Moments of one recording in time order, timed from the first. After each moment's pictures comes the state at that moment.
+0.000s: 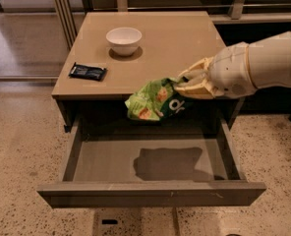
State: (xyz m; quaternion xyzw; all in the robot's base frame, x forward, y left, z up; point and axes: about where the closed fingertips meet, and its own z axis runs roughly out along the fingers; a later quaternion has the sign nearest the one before) arm 0.509 -0.090 0.918 -0.60 0.65 0.16 0.44
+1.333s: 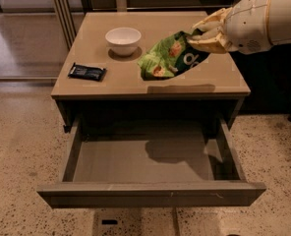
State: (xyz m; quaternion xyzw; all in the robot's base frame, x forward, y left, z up) arm 0.571 -0.120 1.000 -0.60 0.61 0.06 0.52
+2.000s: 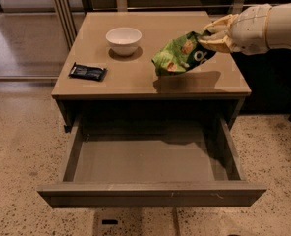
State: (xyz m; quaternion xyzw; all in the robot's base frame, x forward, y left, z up) arm 0.637 -0.162 0.966 -0.58 0.61 0.06 0.54
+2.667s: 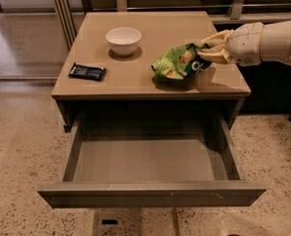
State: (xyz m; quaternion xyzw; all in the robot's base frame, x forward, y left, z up) arm 0.658 -0.170 0.922 -0.58 0.60 0.09 0.54
